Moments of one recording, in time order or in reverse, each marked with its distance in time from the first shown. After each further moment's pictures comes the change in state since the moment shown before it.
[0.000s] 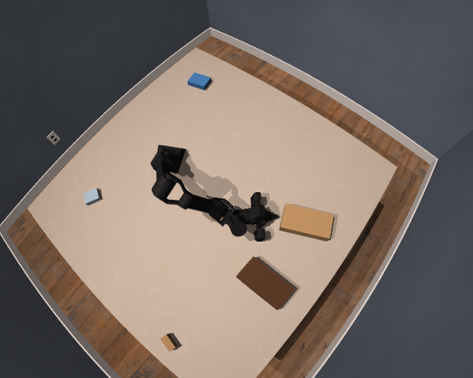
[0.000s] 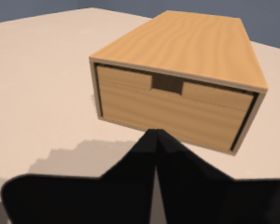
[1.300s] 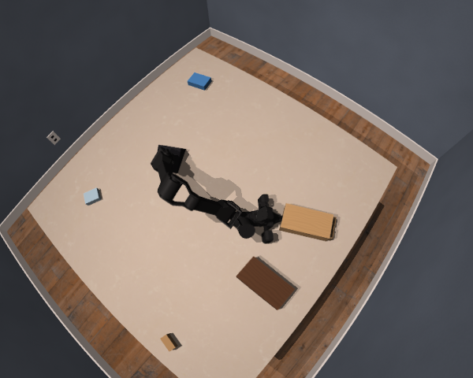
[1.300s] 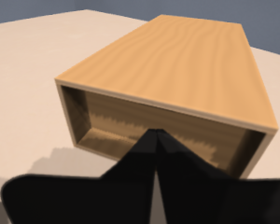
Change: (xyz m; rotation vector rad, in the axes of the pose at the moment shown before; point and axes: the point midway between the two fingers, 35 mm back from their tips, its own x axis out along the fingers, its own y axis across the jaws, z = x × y) arm 0.027 -0.011 0.008 -0.004 -0.004 -0.001
